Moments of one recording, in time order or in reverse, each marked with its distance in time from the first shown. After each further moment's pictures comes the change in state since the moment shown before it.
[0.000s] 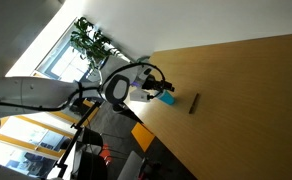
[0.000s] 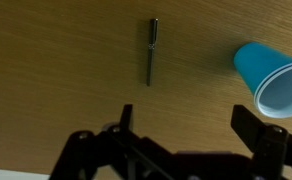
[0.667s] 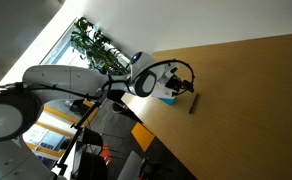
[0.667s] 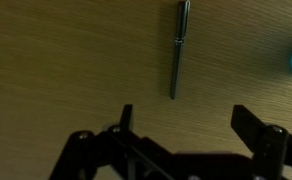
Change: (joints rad) arm -0.090 0.345 0.034 0.294 -0.015 -0.053 -0.020
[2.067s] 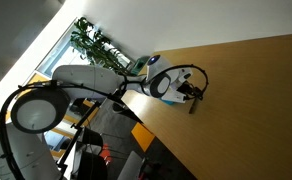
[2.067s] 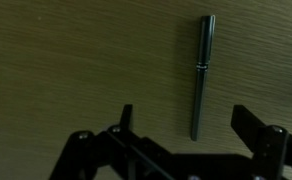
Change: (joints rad) arm -0.009 0.190 -0.011 0.156 -0.017 -0.098 0.025
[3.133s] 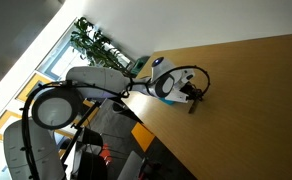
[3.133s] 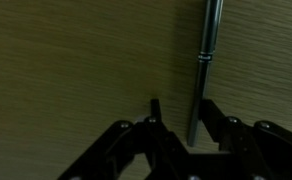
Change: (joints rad) arm 0.035 0.098 -0.017 0.094 -0.032 0.001 0.060
